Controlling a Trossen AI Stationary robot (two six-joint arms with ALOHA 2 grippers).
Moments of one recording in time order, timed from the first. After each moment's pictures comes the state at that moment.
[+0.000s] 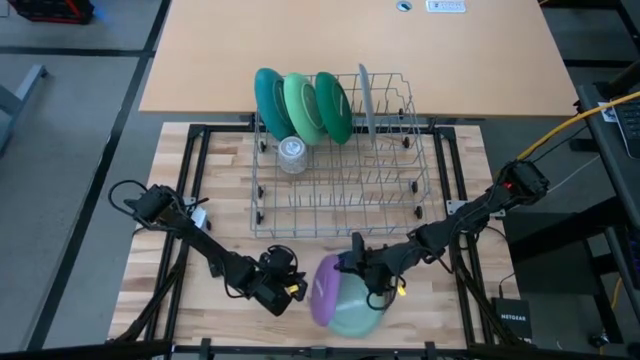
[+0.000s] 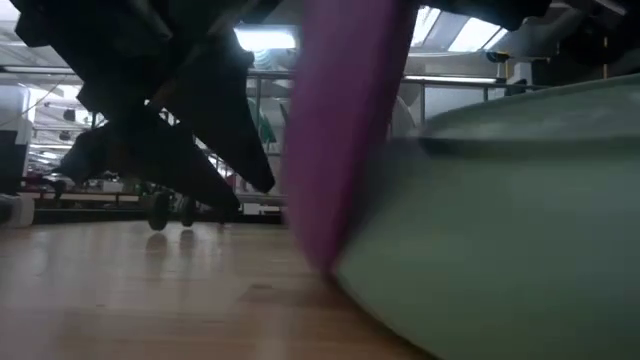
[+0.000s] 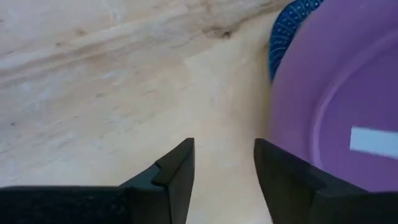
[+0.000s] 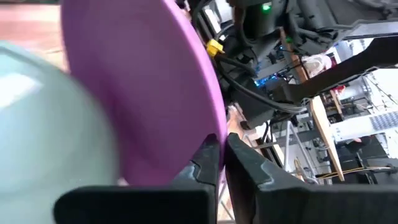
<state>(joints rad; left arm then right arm) -0.60 1.90 1.12 -0.29 -0.67 -1.51 0.52 1.51 0.79 0.36 0.32 -0.87</state>
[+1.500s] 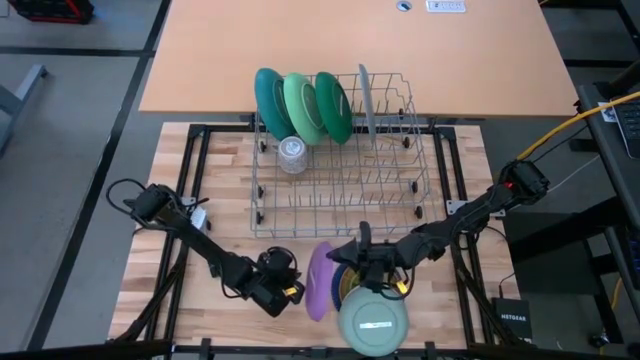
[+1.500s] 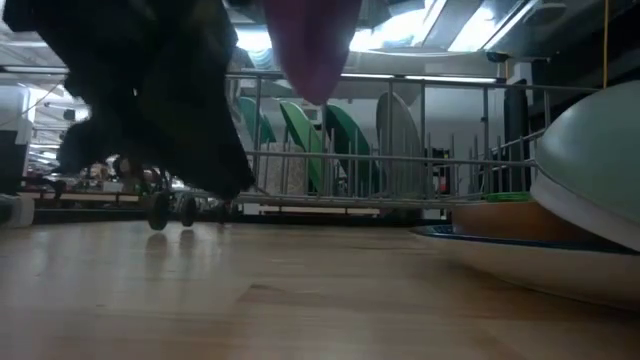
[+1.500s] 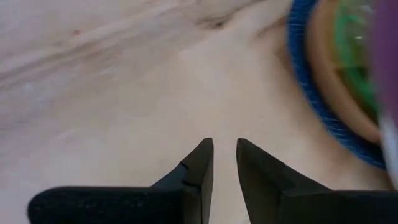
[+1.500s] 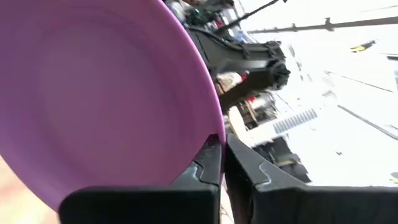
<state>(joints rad) -0.62 1.87 1.11 -0.30 -0.65 -1.46 0.52 1.50 0.85 0.65 0.49 -1.07</state>
